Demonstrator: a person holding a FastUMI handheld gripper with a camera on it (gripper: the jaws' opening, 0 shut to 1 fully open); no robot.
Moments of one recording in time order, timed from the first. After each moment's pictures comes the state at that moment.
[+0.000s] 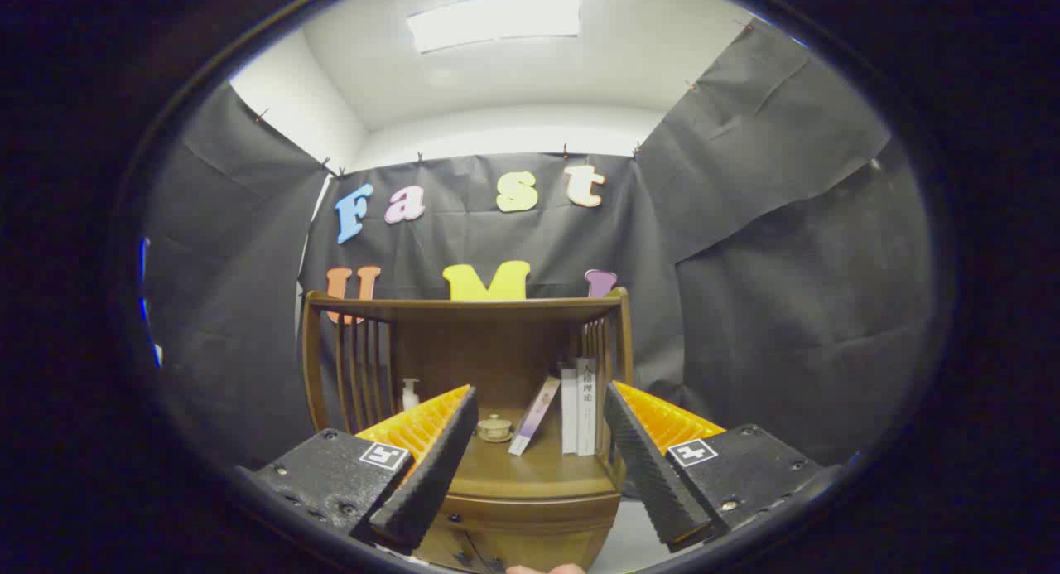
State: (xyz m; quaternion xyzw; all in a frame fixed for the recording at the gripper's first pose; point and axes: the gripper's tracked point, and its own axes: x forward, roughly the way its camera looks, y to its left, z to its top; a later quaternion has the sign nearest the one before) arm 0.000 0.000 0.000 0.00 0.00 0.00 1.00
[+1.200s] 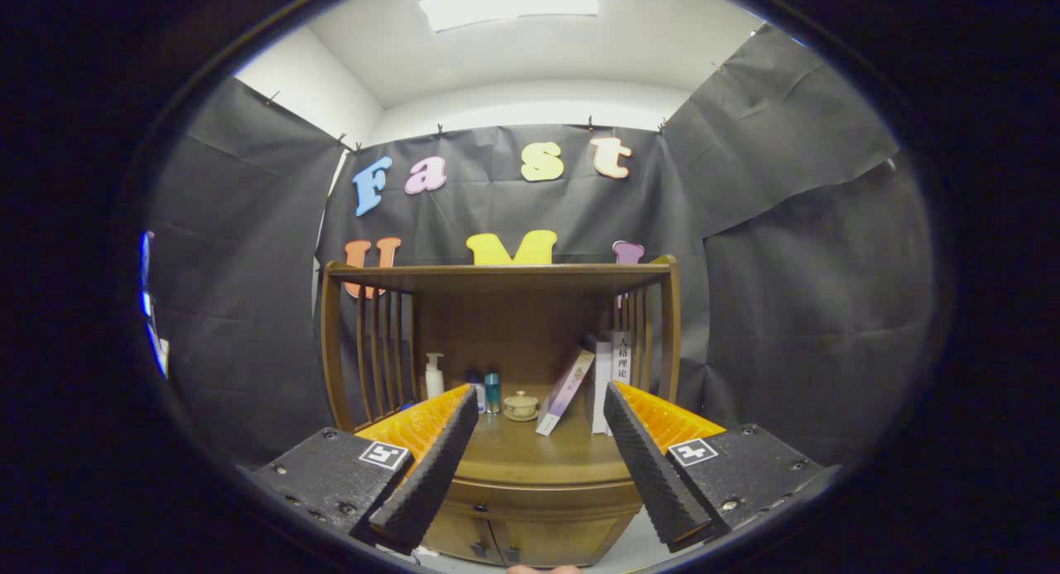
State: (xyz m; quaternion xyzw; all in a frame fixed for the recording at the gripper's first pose) arm 0.021 0.041 -0.026 -0.01 0.04 0.02 1.00
